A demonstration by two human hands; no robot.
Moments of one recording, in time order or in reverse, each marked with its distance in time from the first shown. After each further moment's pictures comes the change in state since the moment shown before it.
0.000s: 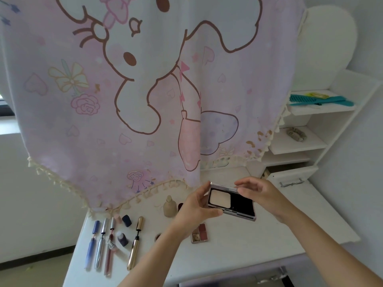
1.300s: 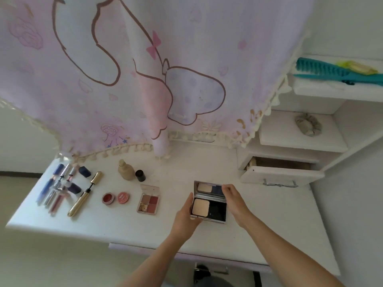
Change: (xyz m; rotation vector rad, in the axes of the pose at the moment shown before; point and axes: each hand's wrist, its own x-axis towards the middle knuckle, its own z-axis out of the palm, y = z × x) left_hand 0.093 -0.138 0.149 0.310 0.436 -0.280; right_hand 0.097 0.189 -0.062 0.078 -0.121 0.346
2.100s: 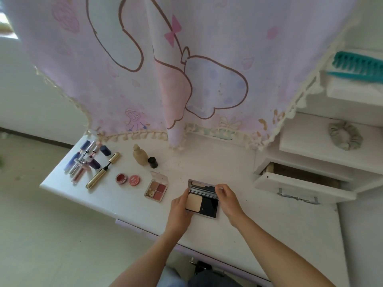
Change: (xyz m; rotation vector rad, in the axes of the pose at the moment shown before) left_hand 0.017 -0.057 0.014 0.244 0.311 -0.093; right_hand 0.030 0.018 0.018 -0.085 -0.208 -0.116
